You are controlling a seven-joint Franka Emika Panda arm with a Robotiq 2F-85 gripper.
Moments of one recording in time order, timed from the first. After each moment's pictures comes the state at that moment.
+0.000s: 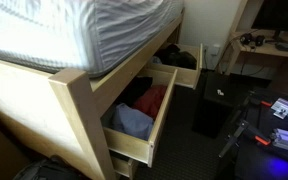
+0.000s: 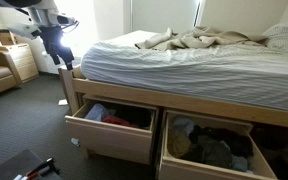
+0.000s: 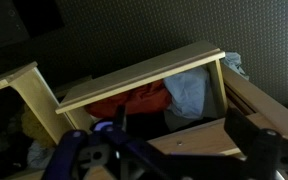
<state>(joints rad) 0.11 -0.62 0.21 -2.42 0.11 1.94 0.27</state>
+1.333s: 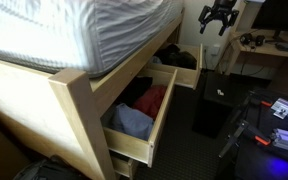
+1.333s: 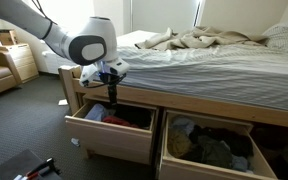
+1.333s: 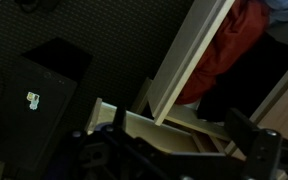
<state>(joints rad) -0.19 -0.30 0.05 -2.55 0.04 2.40 0.64</state>
